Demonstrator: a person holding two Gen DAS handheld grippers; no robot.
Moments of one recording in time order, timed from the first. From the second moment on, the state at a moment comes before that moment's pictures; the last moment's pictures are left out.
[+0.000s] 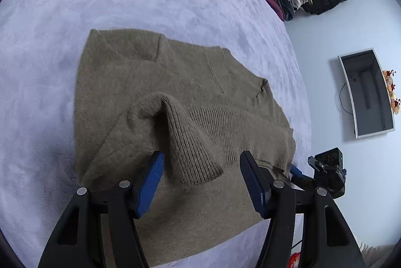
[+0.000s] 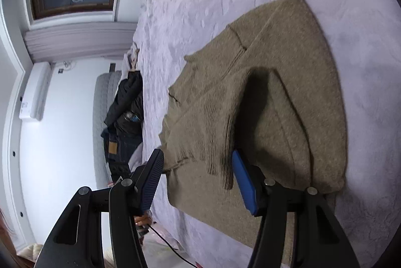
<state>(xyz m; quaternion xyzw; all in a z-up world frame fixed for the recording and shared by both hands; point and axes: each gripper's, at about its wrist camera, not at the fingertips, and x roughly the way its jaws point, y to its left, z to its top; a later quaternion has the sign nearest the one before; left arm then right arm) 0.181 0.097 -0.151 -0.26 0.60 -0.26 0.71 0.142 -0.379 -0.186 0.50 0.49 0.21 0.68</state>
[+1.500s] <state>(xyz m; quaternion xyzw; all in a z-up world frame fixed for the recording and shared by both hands) 0.215 0.099 -0.123 -0.04 0.56 -0.07 0.82 0.221 -0.418 -0.160 0.32 0.50 0.06 0.80</state>
